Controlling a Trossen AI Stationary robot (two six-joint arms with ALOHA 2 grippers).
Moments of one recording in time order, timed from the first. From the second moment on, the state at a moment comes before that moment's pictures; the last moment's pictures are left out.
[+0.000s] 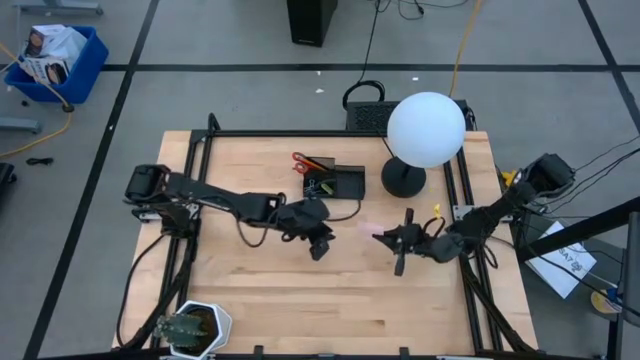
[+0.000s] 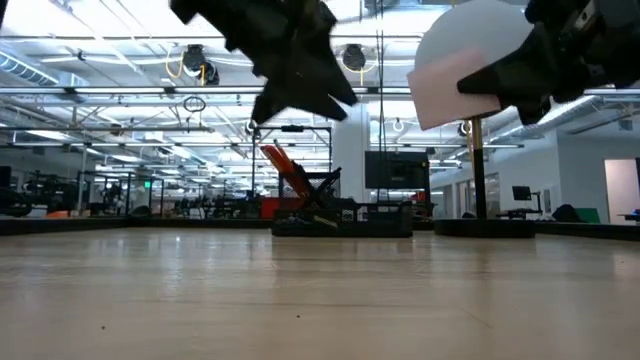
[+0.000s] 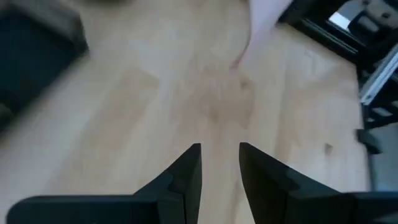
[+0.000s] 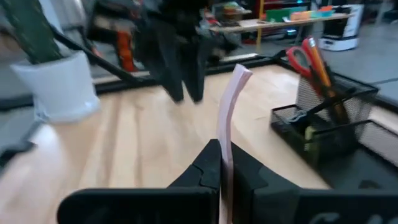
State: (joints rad) left arm -0.12 1.69 1.16 -0.15 -0.04 -0.58; right arm 0.58 1.22 0.26 0.74 0.81 0.28
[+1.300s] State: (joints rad) left arm -0.30 0.85 0.10 0.78 -0.08 -0.19; right arm 0.31 1.65 0.95 -0.18 1.10 -0.09
